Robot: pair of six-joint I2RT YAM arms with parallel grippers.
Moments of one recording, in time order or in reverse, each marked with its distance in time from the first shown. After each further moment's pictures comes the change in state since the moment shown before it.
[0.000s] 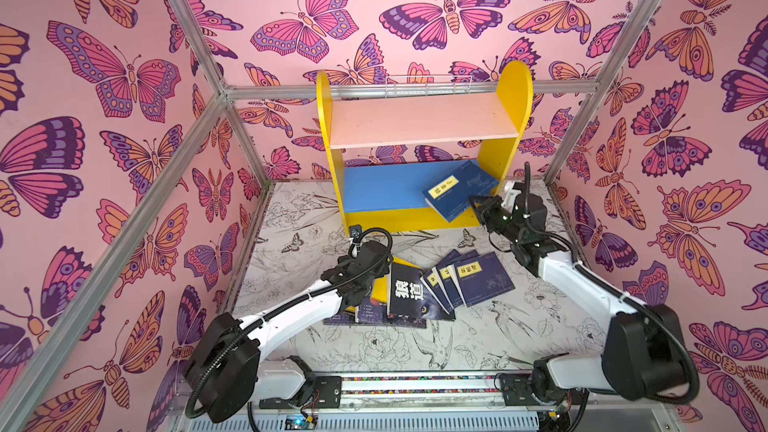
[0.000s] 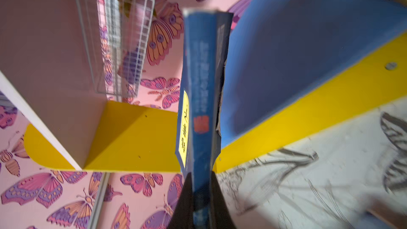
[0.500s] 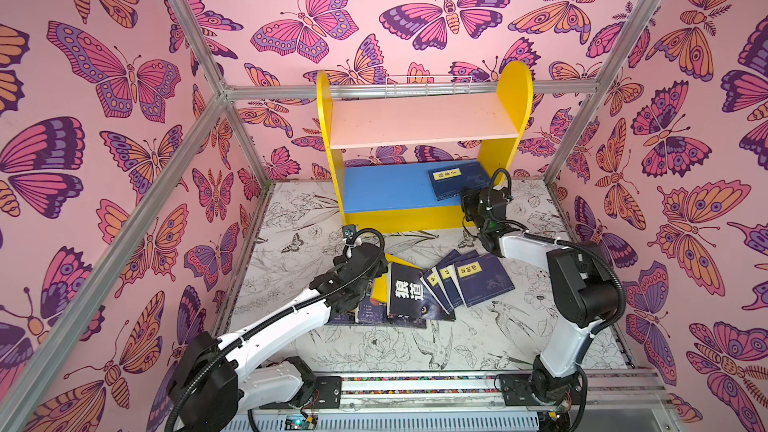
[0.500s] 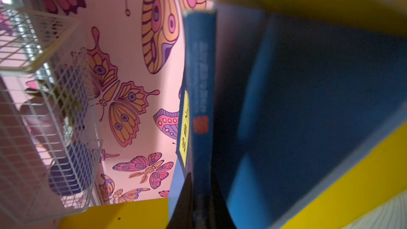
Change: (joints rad) left arm -0.015 -0.111 -0.021 0.008 -0.008 -0.002; right arm 0.077 0.414 0.145 0.223 0.387 0.227
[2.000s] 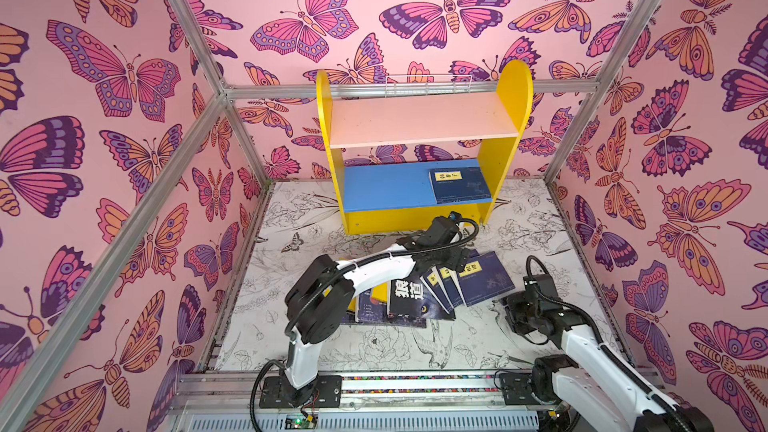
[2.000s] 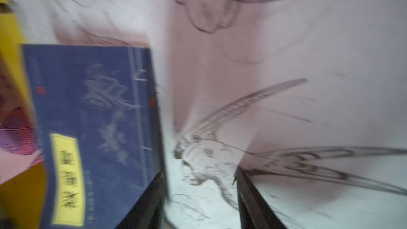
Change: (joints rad) left arm -0.171 0.807 0.701 0.066 0.589 0.391; right arm -0.199 -0.985 -0.788 -0.985 -0.304 0.018
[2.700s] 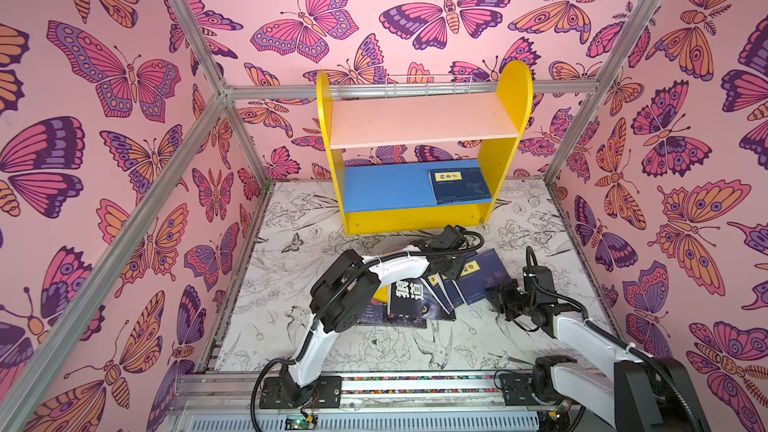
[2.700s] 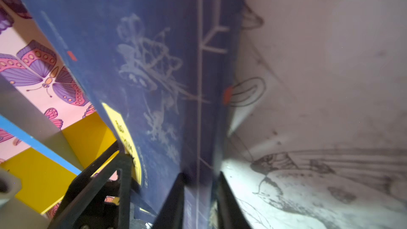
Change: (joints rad) left arm -0.005 0.155 0.079 -0.118 -0.034 0.001; right arm -0.036 0.204 -0.013 0.361 -0.255 -0.020
